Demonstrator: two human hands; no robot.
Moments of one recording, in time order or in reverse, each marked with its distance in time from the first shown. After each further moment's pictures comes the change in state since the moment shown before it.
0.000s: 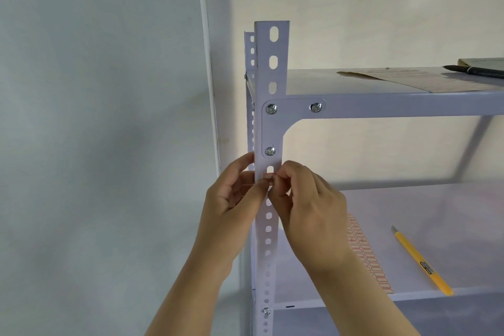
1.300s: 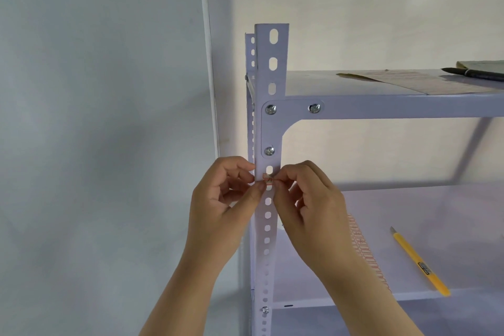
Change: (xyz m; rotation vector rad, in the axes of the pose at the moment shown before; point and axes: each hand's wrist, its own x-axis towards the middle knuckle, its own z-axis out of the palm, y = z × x) left_hand -0.003 0.001 -0.008 0.212 0.125 0.256; right_hand 0.000 -0.003 -0.018 0.332 -0.193 0.209
